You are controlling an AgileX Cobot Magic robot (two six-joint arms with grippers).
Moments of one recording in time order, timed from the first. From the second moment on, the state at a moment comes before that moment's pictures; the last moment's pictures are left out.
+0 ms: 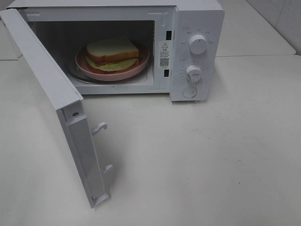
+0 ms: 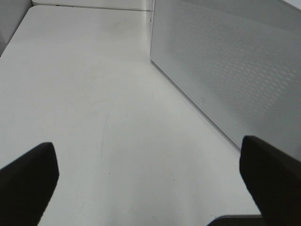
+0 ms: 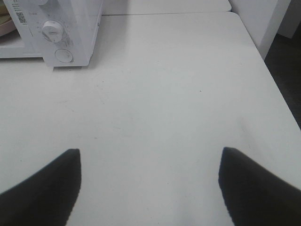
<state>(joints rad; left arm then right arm) 0.00 0.00 -0.52 -0.07 1.09 -0.02 0.06 0.00 -0.50 -0.10 1.01 0.12</state>
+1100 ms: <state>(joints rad) 0.00 0.00 -0.52 -0.07 1.09 -0.02 0.06 0.00 -0.50 -0.10 1.01 0.12</state>
